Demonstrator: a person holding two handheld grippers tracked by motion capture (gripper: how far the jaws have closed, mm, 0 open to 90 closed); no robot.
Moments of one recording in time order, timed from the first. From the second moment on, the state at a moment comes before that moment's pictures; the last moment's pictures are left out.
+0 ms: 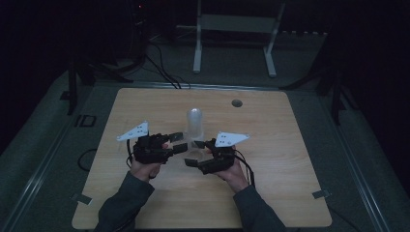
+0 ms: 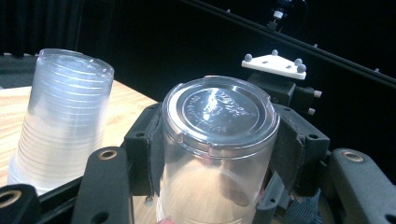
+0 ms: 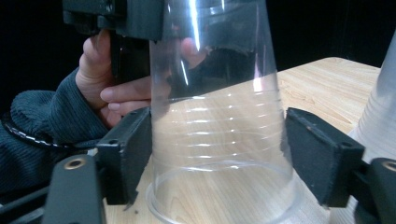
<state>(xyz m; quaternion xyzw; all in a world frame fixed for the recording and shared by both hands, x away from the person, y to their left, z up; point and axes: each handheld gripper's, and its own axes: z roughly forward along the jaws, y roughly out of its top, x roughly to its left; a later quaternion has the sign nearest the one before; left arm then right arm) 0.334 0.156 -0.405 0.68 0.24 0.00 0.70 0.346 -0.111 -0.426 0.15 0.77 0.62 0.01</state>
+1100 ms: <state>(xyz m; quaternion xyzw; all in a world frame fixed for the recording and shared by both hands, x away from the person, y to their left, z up) 0.335 0.164 -0.402 0.69 0.25 0.01 0.68 0.346 -0.115 -0.422 0.15 0.80 0.59 0.04</state>
